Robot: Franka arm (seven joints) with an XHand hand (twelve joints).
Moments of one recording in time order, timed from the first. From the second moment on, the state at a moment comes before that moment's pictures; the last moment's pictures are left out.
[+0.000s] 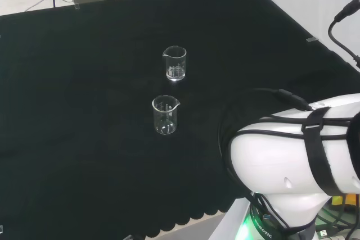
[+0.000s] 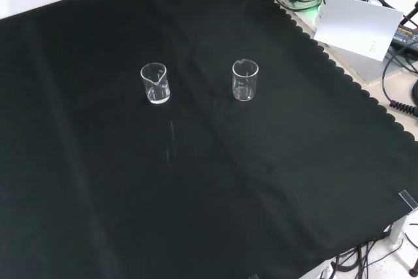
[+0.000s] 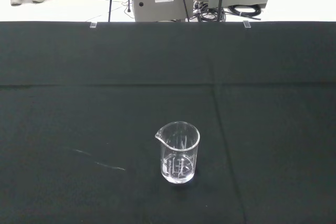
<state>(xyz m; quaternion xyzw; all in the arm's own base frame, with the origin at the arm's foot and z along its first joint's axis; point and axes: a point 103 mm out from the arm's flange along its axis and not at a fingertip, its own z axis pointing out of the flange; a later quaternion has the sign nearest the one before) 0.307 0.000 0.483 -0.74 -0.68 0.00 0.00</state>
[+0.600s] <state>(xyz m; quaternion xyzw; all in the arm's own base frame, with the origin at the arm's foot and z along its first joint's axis) 0.307 -0.002 0.484 -0.74 -0.67 0.01 0.00</state>
